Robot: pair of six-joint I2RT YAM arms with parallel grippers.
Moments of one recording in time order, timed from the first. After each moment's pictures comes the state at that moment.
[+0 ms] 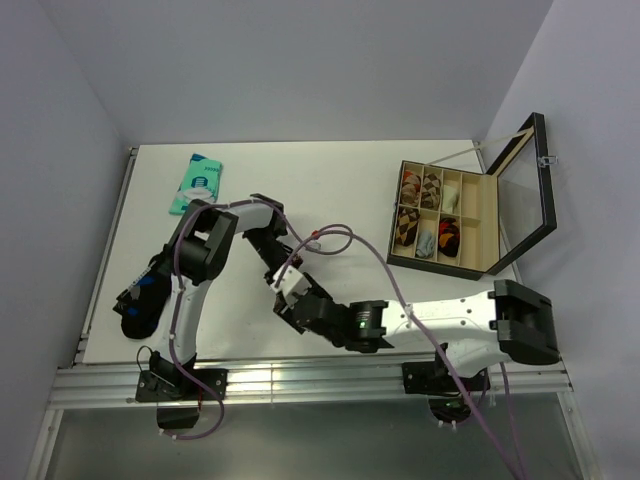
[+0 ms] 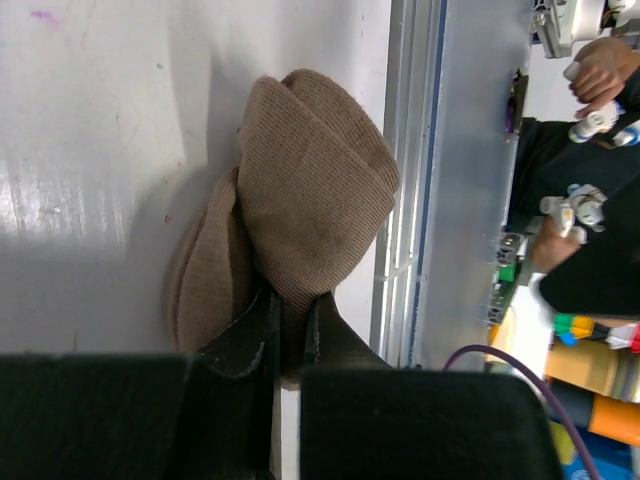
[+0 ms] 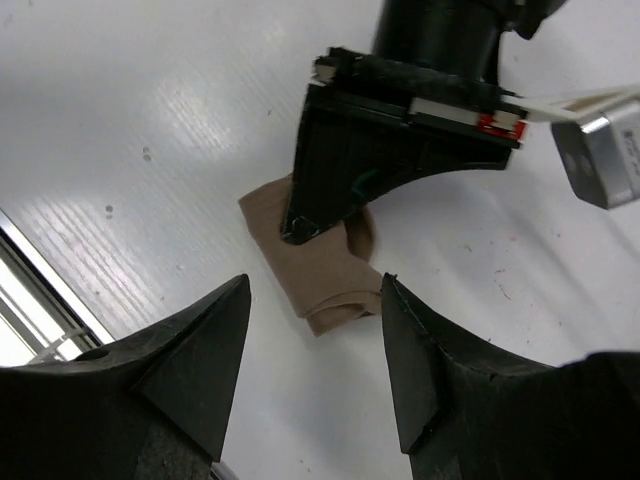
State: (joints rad) left arm -0.50 2.27 1.52 -1.38 0.97 1.04; right arm 1.36 1.36 0.79 -0.04 0.55 0.15
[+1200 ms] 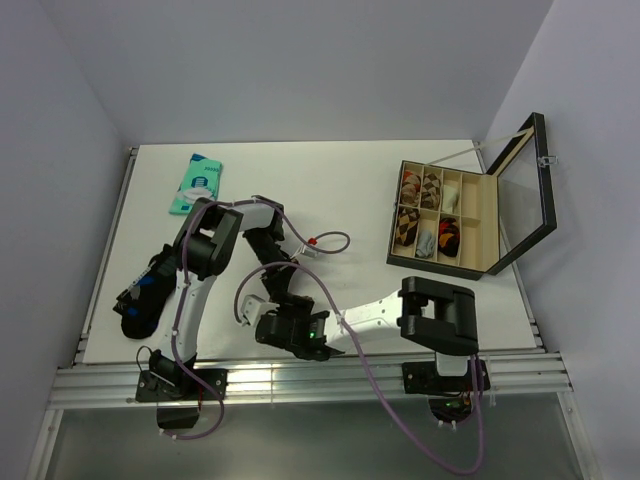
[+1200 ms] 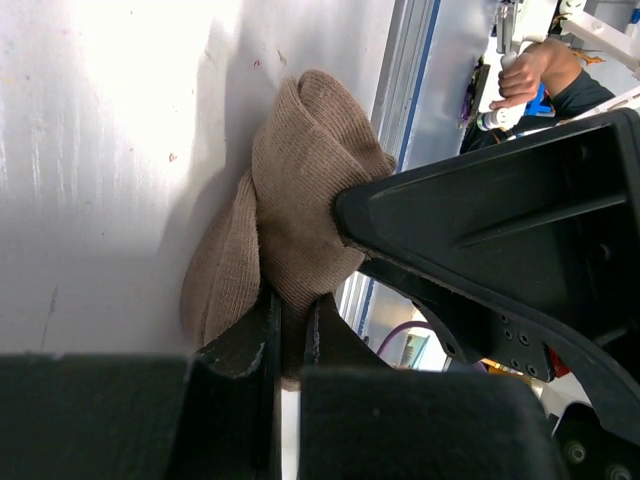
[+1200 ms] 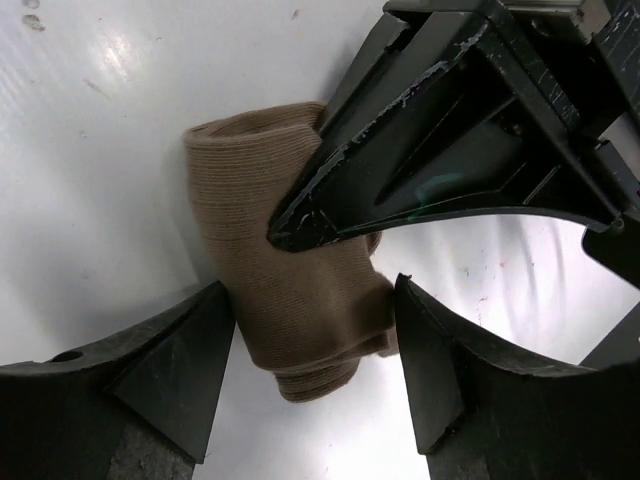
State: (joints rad) left arm -0.49 2.37 1.57 -1.51 0.91 0.97; right arm 1.41 1.81 0.95 -0.07 0.68 -0.13
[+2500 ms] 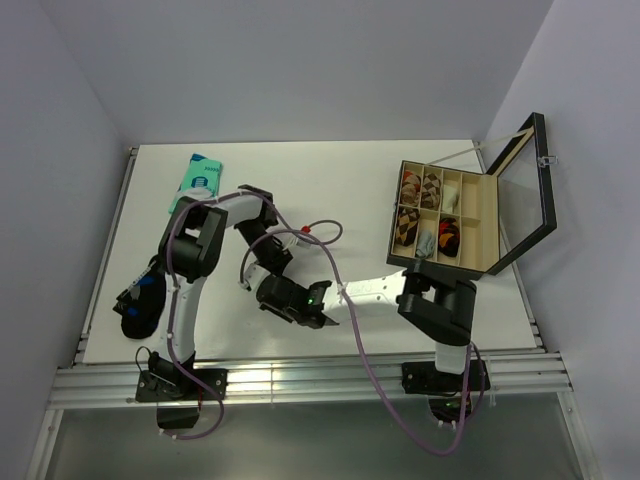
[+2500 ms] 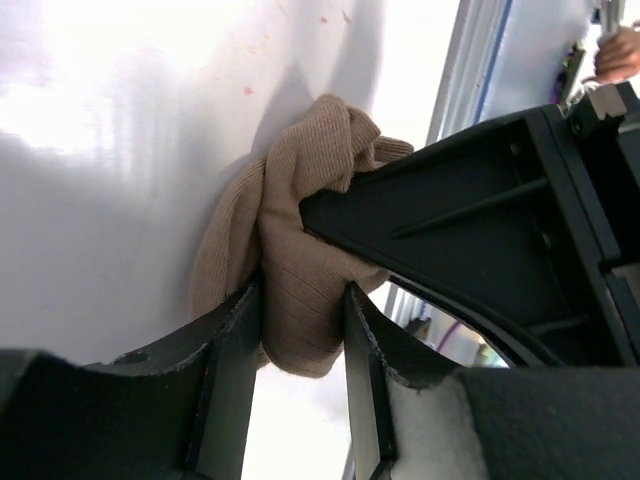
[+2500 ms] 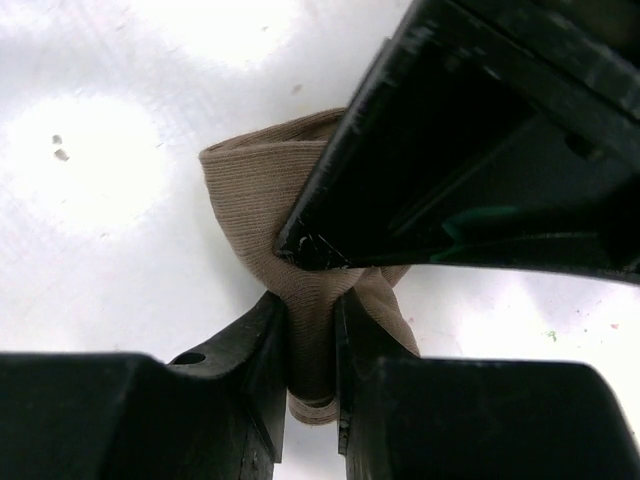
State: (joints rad) left arm -0.44 2.27 1.57 -1.43 0.80 0.97; right arm 1.23 1.84 1.05 -0.12 0.33 0.01
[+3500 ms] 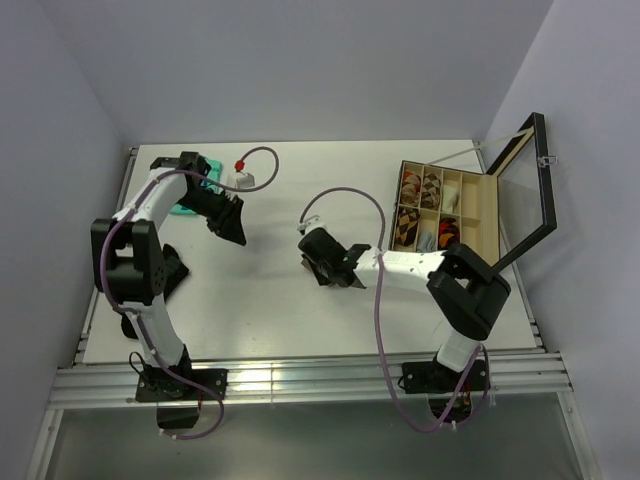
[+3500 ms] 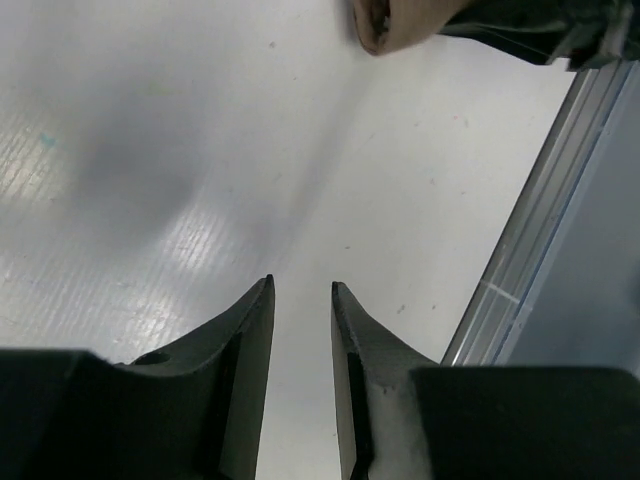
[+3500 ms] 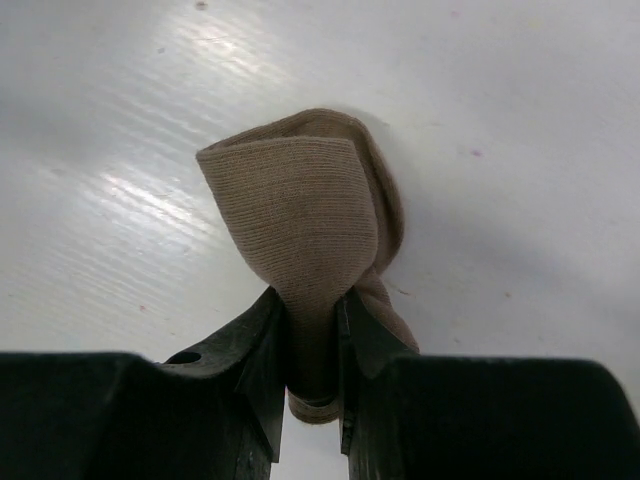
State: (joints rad) left arm -0.08 1.92 1.56 -1.19 0.80 0.76; right arm 0.92 1.71 0.98 -0.22 0.30 0.29
